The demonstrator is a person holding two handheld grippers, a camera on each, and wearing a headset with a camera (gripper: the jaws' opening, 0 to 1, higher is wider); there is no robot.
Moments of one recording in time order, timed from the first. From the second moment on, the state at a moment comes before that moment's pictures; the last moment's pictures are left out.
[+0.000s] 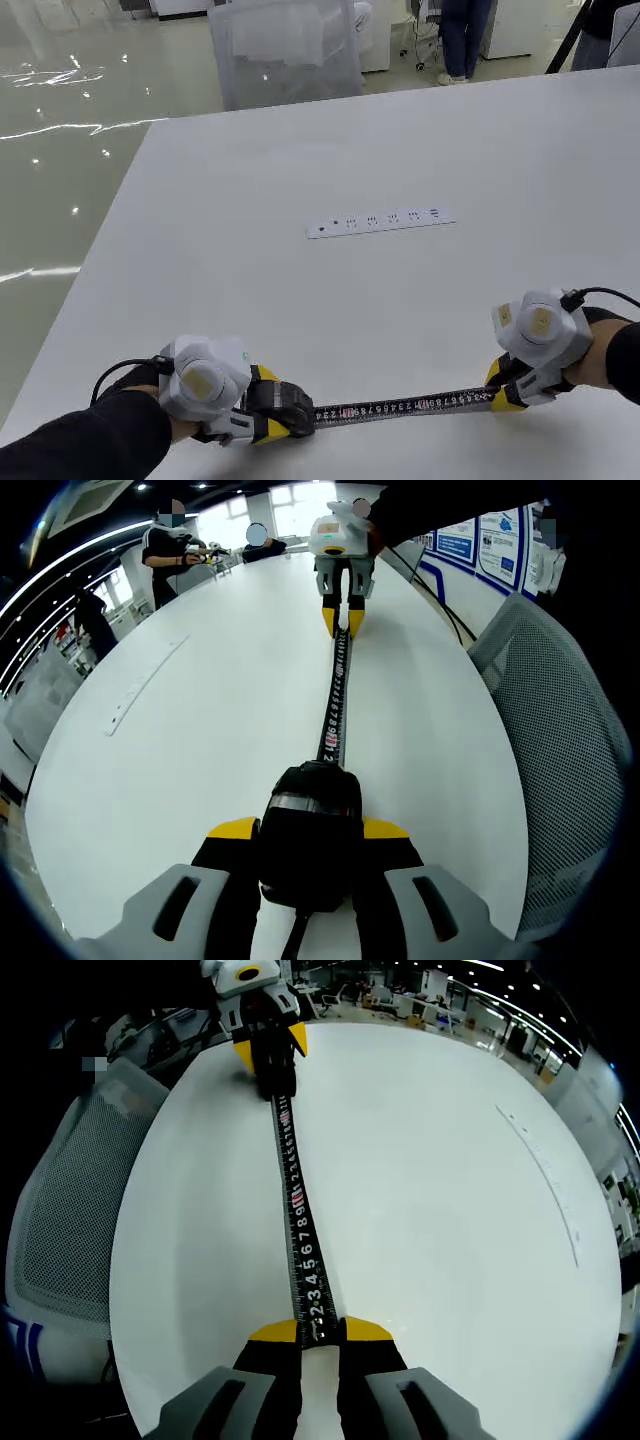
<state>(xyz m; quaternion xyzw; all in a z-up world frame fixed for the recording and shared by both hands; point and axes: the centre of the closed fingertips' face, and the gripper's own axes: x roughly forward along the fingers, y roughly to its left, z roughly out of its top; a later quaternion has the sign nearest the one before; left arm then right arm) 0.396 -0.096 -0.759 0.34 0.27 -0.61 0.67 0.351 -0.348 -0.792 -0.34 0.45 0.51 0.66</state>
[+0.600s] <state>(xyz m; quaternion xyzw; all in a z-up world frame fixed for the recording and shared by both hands) 0.397 -0.098 -0.760 0.35 0.26 -0.60 0.67 0.348 -0.346 -0.791 -0.35 0.42 0.52 0.65</state>
